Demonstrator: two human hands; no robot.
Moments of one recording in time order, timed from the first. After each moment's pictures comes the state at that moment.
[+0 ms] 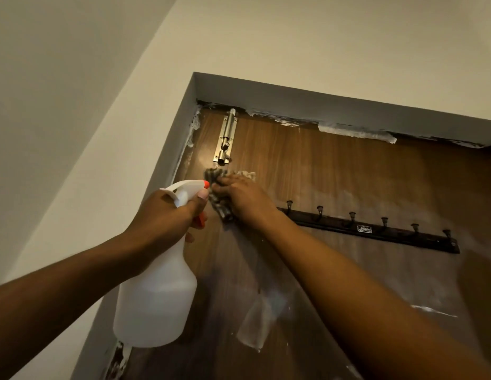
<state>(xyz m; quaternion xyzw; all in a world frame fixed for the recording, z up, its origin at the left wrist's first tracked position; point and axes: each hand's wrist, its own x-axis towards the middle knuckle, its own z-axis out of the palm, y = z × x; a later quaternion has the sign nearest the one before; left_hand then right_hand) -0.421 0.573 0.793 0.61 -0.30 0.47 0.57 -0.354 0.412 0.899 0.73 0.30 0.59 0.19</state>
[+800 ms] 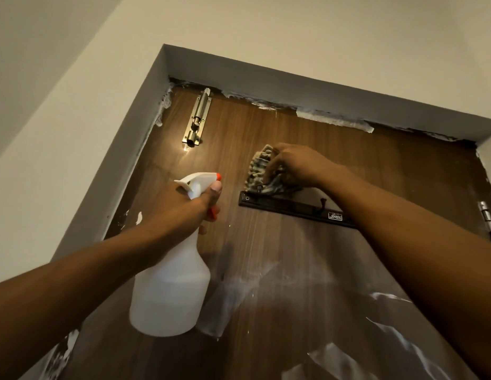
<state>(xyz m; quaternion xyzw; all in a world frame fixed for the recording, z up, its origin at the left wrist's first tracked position) -0.408 0.493 0.796 0.62 -0.32 0.41 0.59 -0.423 0.271 0.953 0.81 0.19 0.49 0.25</state>
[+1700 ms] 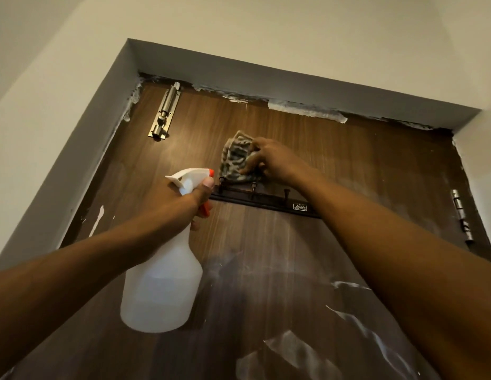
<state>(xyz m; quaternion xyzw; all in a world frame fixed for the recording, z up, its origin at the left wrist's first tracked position) -0.433 0.428 0.799 0.63 -0.32 0.43 0.57 -0.415 0.229 0.950 0.83 0.27 0.49 0.00</state>
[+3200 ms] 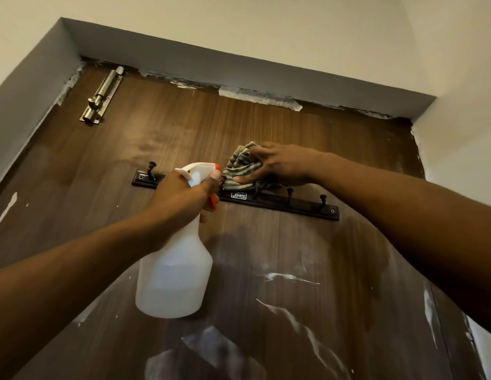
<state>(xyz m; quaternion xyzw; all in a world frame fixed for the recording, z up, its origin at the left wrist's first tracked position) -0.432 0.288 0.815 0.62 -0.34 0.43 0.57 -0.452 0.082 0.958 0.72 0.16 0.40 0.55</state>
